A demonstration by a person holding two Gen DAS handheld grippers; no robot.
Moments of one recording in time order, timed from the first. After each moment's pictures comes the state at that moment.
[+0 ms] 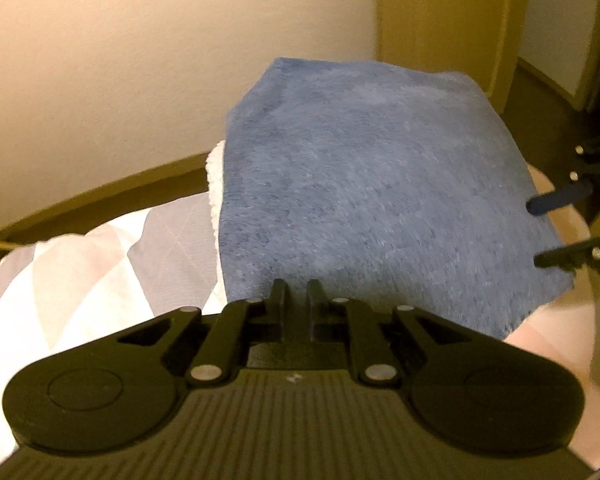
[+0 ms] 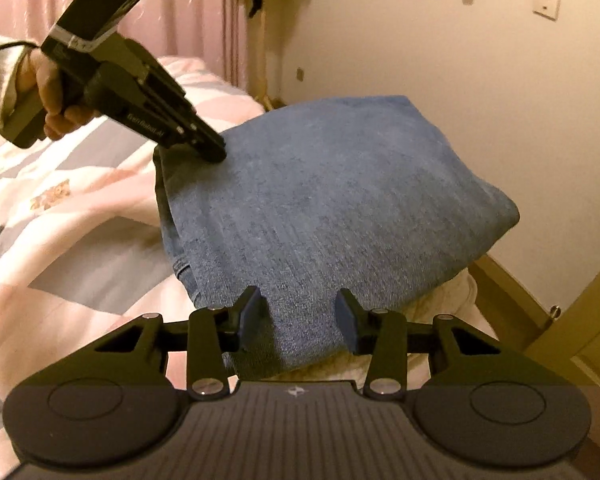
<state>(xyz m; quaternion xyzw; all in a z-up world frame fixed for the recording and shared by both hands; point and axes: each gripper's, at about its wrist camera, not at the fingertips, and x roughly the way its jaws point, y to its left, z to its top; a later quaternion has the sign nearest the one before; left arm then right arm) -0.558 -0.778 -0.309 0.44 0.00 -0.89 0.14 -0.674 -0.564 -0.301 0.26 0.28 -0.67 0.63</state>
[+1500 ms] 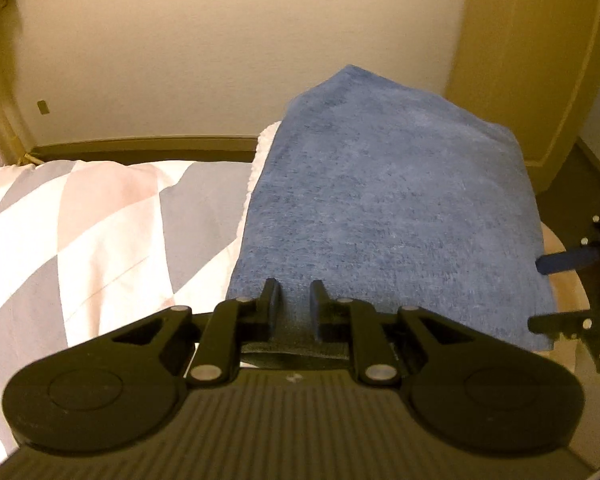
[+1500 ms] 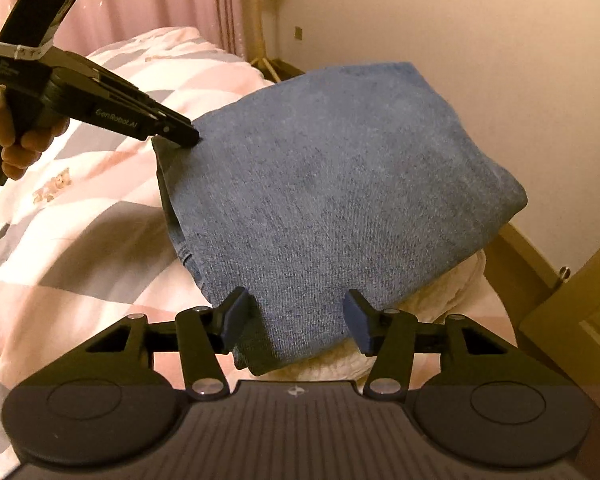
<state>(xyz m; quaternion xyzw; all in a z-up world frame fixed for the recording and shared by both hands) -0.527 -0.756 -0.306 0.40 0.11 -0.88 0.24 -0.665 -0.573 -0.322 0.32 0.30 -0.65 0.62</state>
